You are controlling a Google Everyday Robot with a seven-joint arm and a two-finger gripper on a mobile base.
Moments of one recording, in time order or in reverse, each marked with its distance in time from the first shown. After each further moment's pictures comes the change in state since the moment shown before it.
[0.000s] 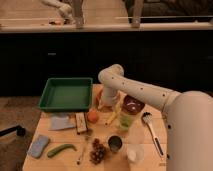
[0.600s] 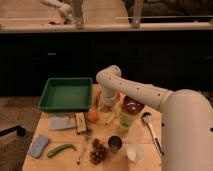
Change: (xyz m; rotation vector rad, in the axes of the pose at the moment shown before) arm 0.001 -0.002 0.012 -0.030 -0.021 -0.020
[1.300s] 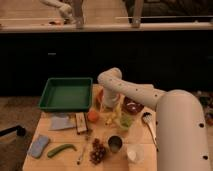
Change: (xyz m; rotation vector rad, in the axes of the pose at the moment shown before) arm 0.013 0.012 0.026 -0.045 -0.046 -0.013
